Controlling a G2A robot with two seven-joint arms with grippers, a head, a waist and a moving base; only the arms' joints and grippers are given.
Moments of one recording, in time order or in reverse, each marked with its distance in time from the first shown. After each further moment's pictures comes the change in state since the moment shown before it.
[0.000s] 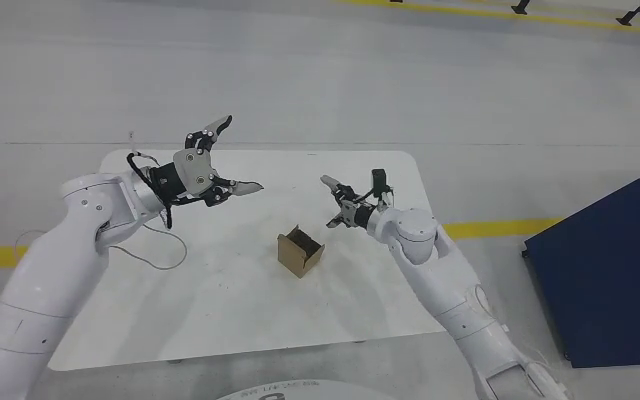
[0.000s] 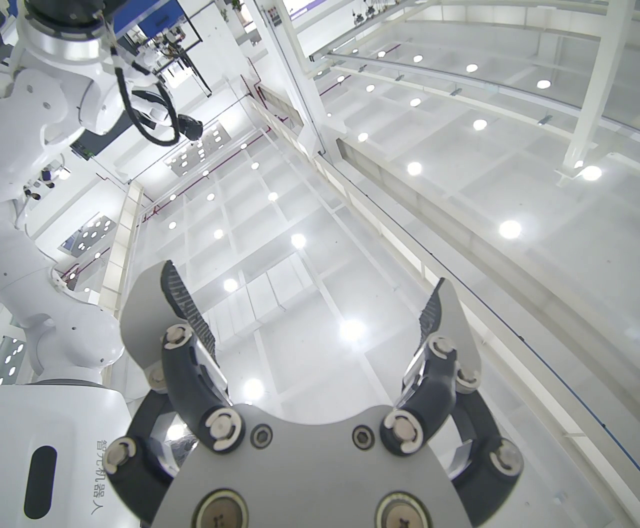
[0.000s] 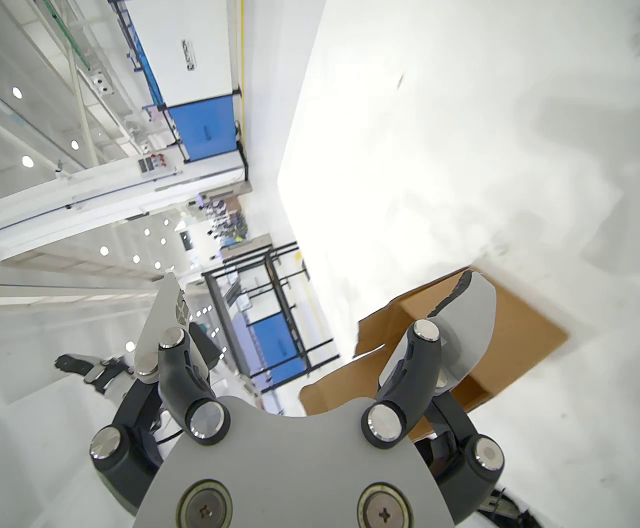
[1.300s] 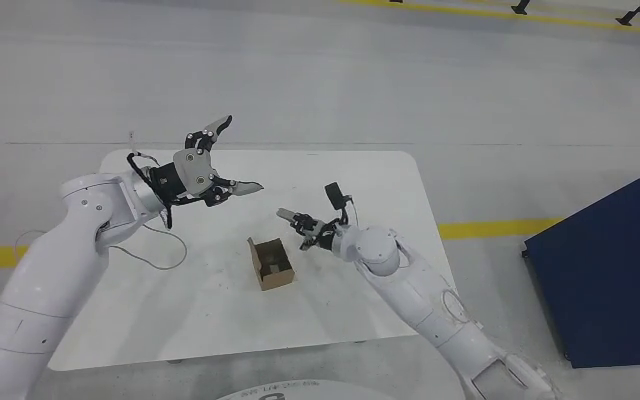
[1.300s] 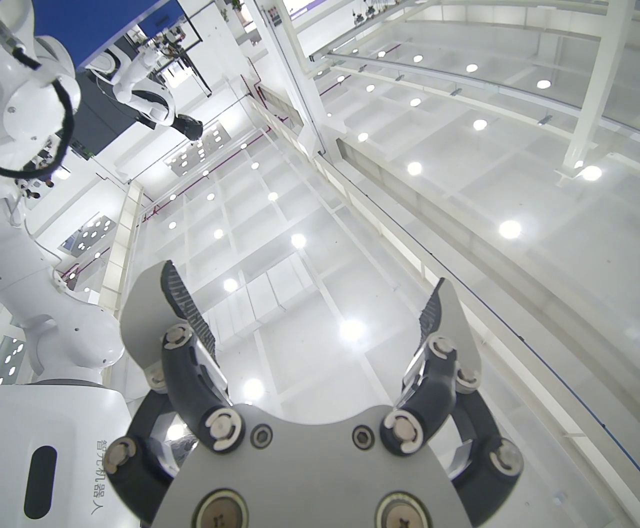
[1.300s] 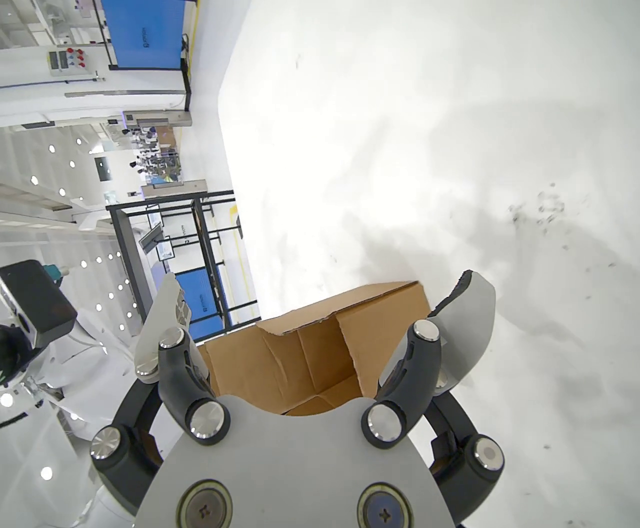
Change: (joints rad) left arm 0.000 0.000 0.000 0.000 0.000 0.000 0.000; right arm 0.043 -0.040 -0.223 -0.004 -0.261 -0.127 0.029
